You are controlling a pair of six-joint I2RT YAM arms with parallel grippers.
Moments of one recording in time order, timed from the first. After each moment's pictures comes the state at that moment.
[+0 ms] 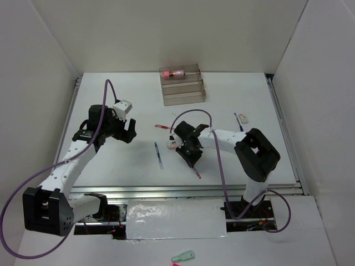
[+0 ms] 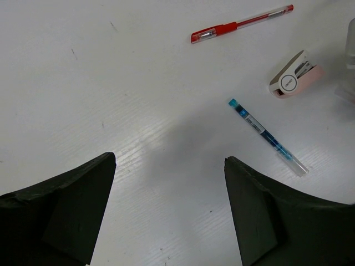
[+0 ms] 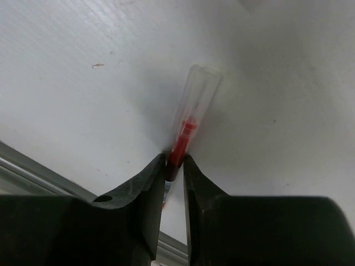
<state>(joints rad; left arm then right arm) -0.13 1.15 0.86 -0.38 0.32 0.20 0.78 1.79 1.11 -0.68 -0.11 0.01</state>
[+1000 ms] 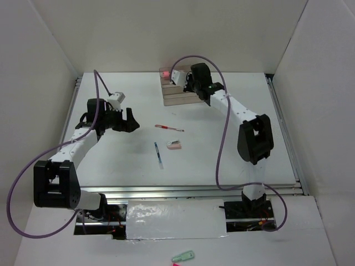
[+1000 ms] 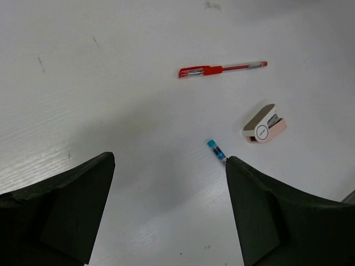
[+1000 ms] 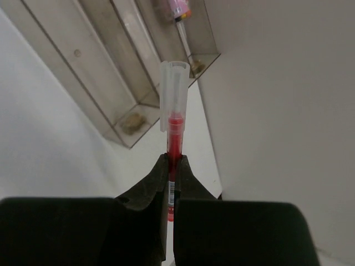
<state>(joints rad) -0.02 1.37 0.90 -0.21 0.51 -0.02 0.45 1.94 1.72 -0.32 0.13 -1.02</state>
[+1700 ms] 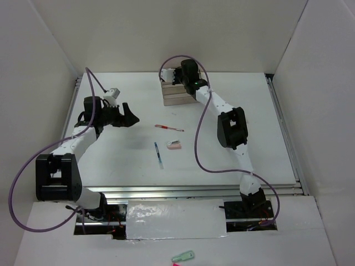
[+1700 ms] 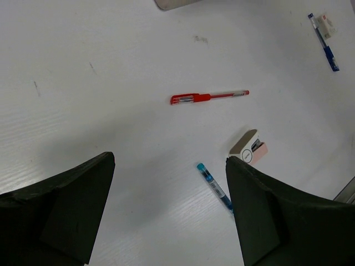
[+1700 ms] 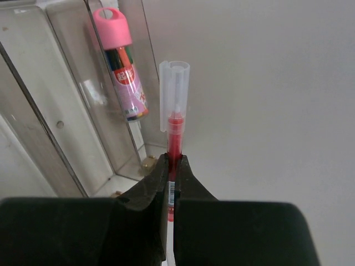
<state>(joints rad) 0.03 1.44 0.90 -0.04 0.63 -0.15 0.43 2.46 2.23 -0.11 0.00 -1.29</state>
